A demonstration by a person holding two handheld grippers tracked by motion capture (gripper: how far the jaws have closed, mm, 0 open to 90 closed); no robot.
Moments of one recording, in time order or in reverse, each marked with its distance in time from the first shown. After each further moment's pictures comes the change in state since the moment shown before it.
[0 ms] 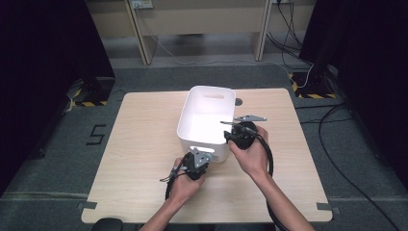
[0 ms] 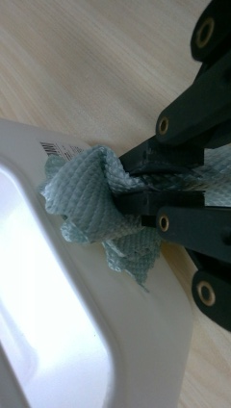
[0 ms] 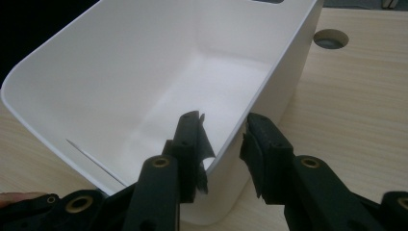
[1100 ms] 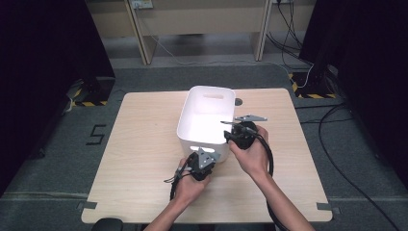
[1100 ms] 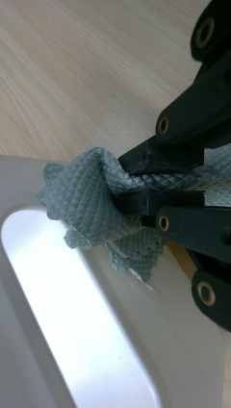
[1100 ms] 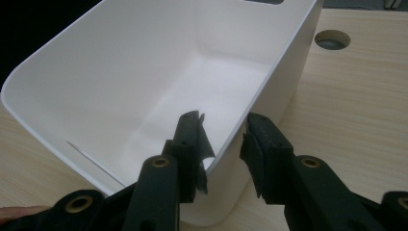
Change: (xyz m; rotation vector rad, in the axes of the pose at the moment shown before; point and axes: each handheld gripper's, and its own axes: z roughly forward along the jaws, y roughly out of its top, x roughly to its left) left arm -0.013 0.010 -0.001 -0.064 -0.033 -0.009; right arm -0.001 0.000 0.001 -0.003 0.009 0.003
